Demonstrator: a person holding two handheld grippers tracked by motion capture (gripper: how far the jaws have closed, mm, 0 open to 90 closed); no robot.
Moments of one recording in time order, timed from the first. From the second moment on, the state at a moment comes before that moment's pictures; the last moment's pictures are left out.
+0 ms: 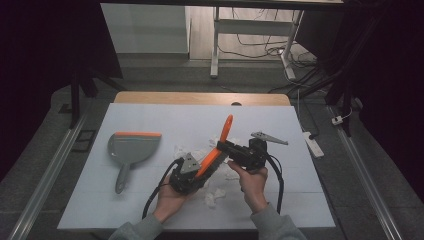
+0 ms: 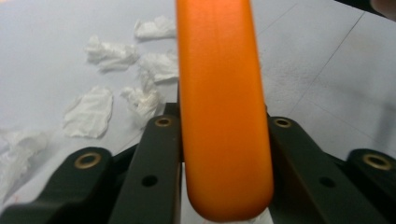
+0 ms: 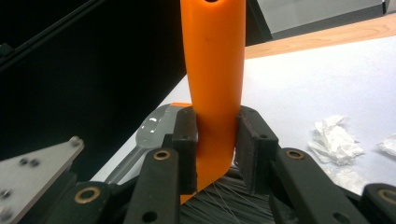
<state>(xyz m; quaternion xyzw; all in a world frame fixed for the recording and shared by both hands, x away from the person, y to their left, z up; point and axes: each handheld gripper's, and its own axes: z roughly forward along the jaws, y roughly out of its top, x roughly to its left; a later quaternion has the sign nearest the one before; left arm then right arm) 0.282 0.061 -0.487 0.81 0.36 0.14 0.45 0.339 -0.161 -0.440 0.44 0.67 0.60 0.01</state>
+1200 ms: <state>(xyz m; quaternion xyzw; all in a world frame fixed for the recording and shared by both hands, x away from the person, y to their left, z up) 0.296 0.096 -0.463 0.89 0.27 0.11 0.35 0.311 -0.173 -0.399 0.24 0.83 0.48 0.13</state>
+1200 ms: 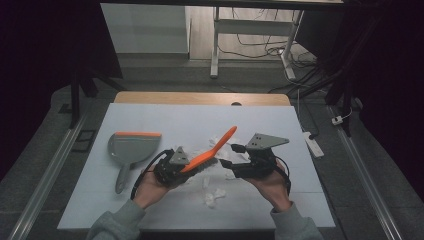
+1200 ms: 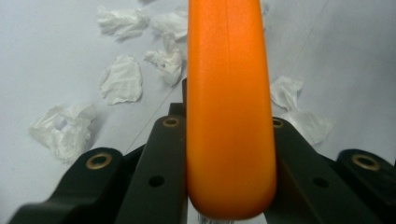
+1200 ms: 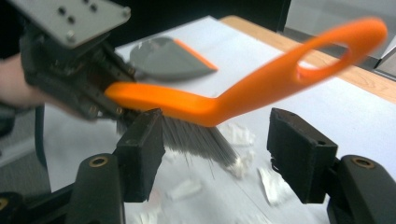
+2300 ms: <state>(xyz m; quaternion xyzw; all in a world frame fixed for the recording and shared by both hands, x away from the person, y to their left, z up) 0.298 0.043 -0.443 0.96 0.11 0.08 0.25 0.311 -0.141 -0.431 0.07 0.96 0.26 0.12</state>
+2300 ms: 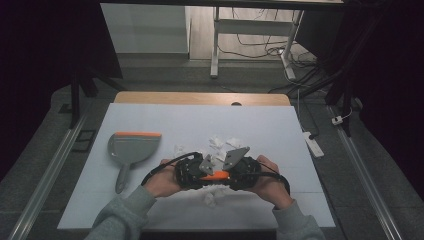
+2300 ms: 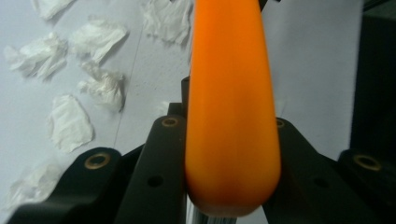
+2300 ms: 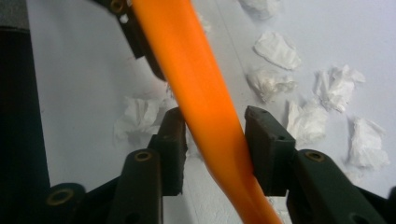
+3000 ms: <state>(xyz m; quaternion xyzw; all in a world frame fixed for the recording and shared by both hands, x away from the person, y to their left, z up) 0.296 0.095 -0.417 0.88 0.23 0.16 0.38 0.316 -0.157 -0.427 0.09 0.94 0.32 0.11</state>
